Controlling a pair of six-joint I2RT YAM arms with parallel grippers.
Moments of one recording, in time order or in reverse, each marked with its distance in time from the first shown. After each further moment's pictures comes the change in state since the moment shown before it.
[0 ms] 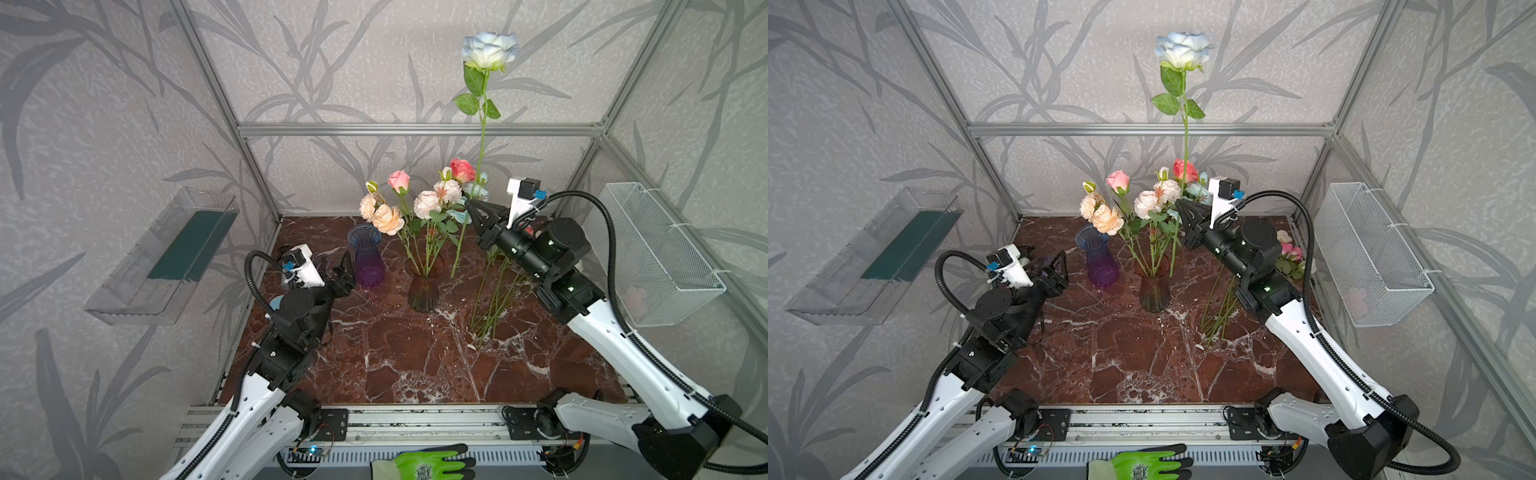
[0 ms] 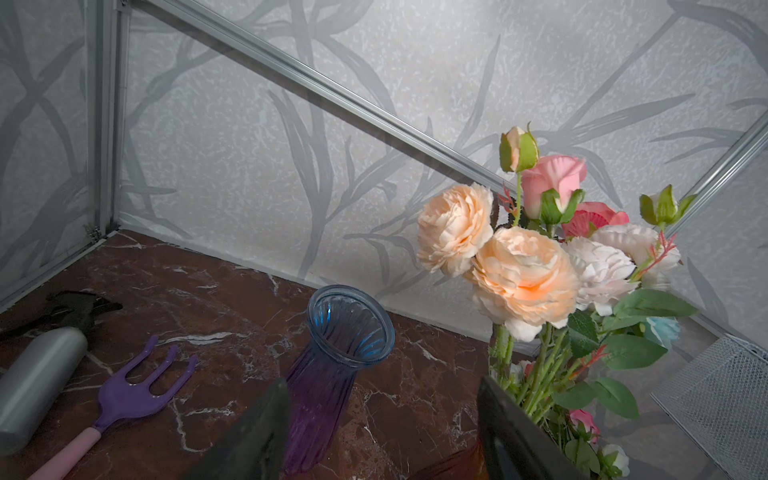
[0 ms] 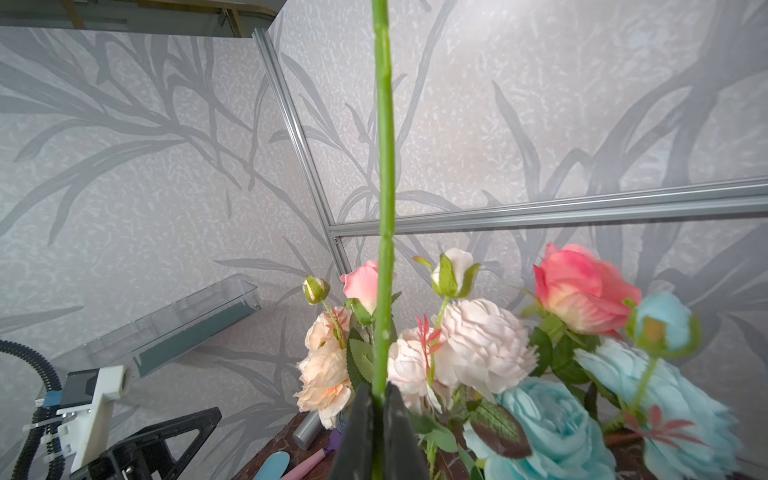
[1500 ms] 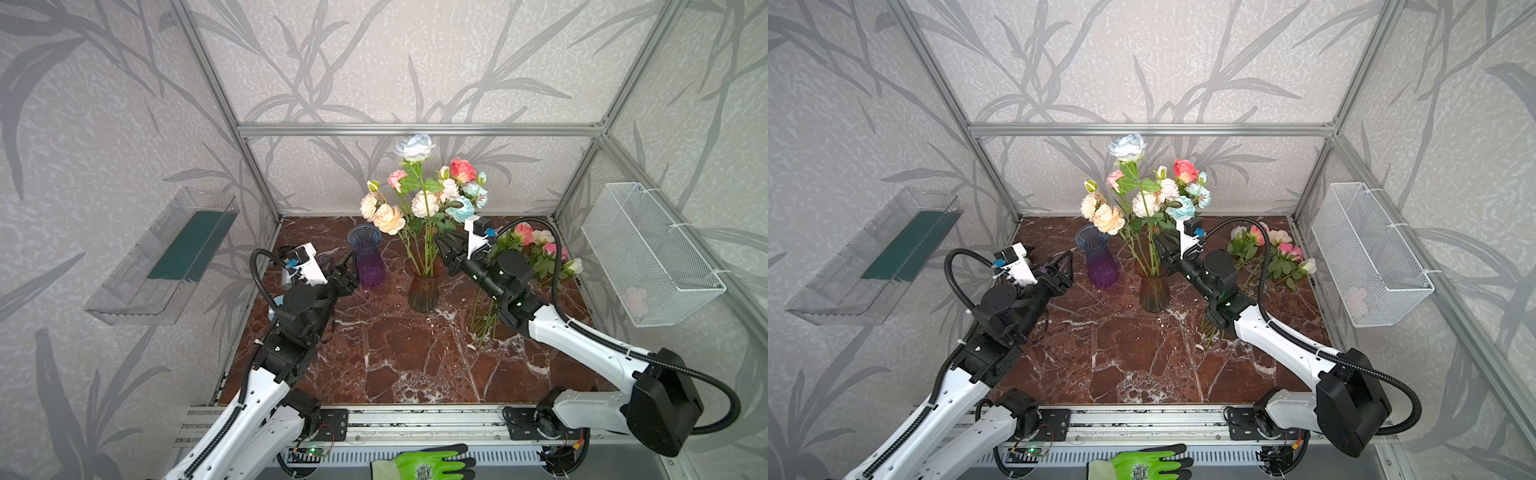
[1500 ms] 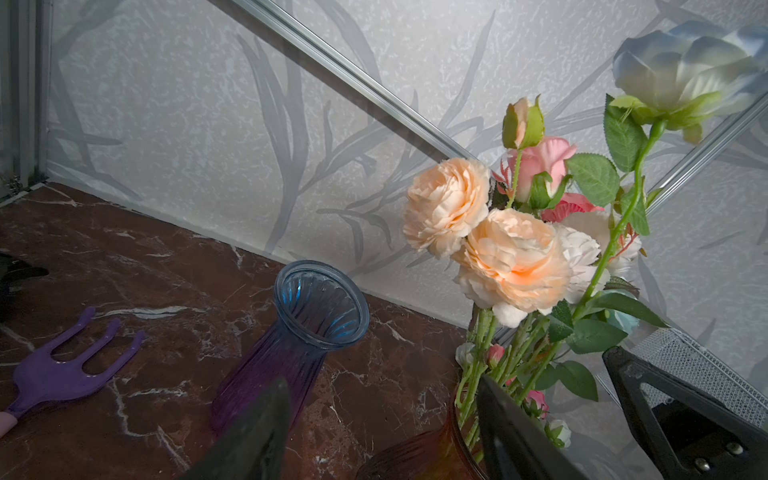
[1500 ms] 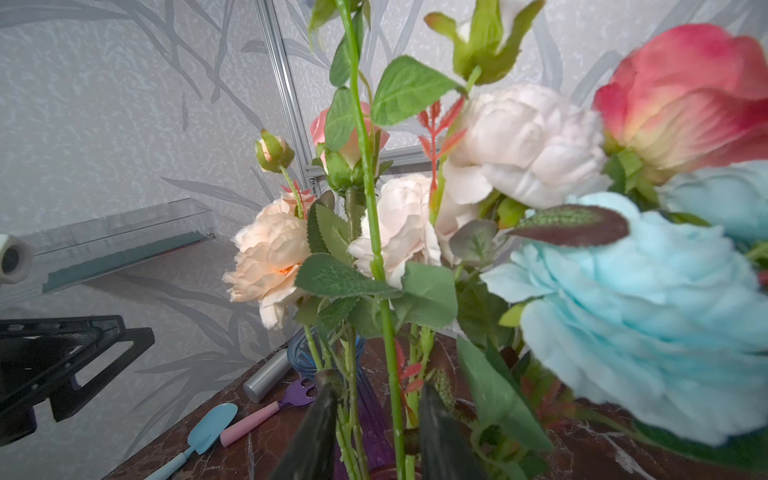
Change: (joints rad) left arm 0.053 0.039 -0.023 0.039 0.147 -0.103; right arm 0.115 0.085 -0.369 0.390 0.127 -0.120
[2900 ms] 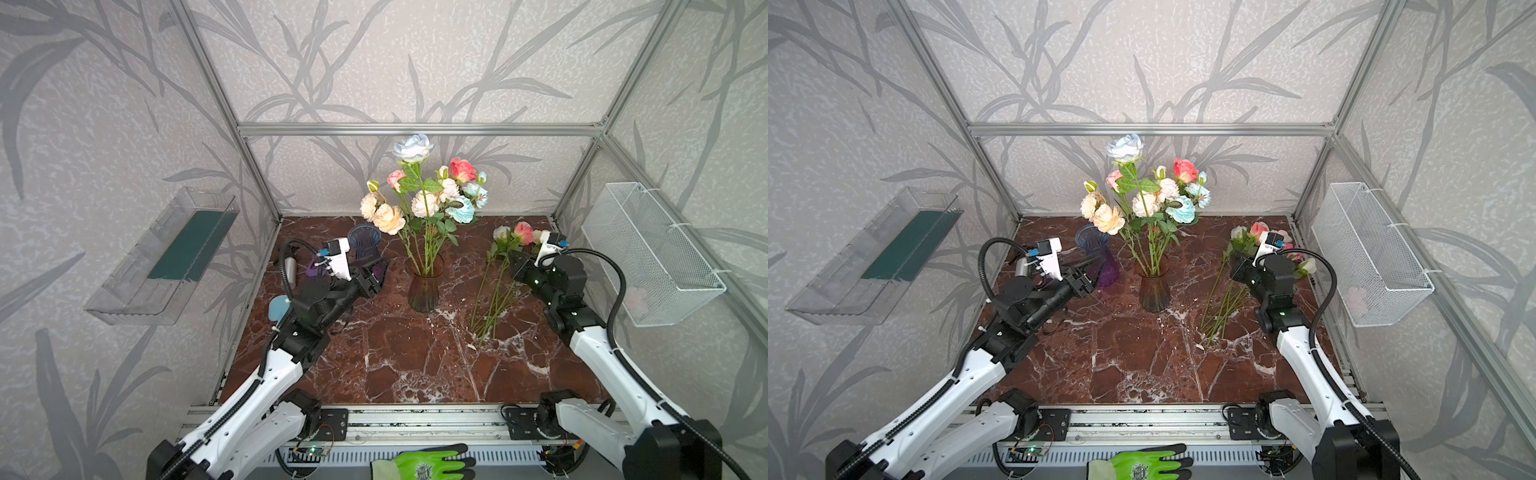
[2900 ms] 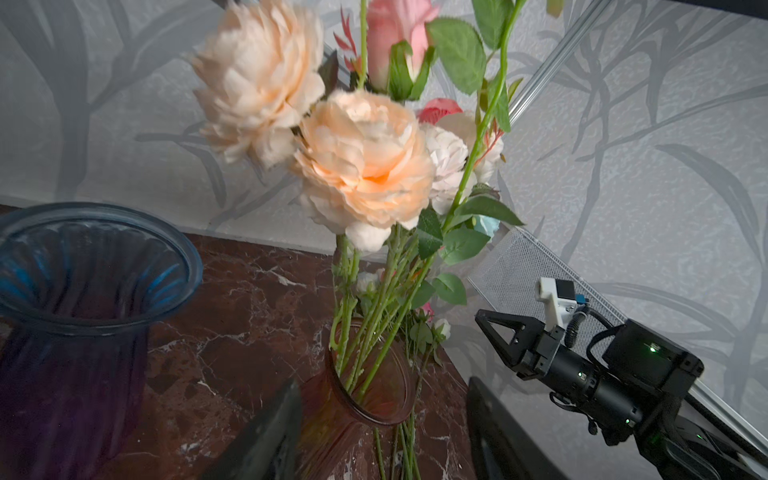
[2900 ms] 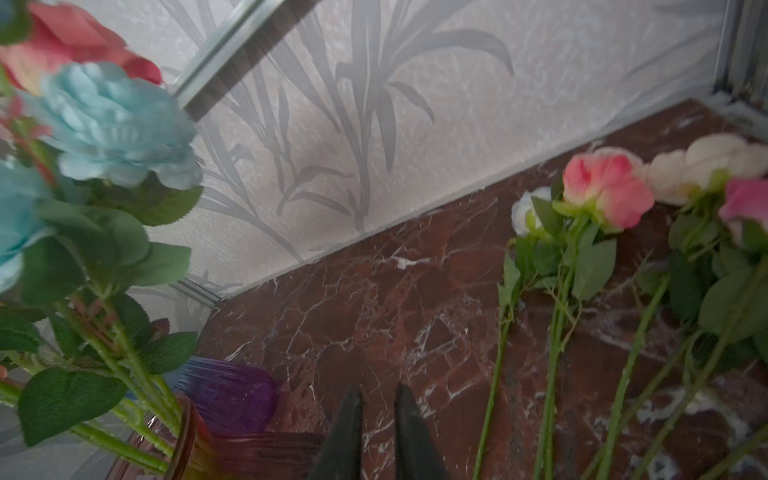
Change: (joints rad) left arm -0.058 0.183 -0.010 0.198 0.426 -0.054; right arm -0.526 -0.245 -0.185 -0.481 -0.138 0.357
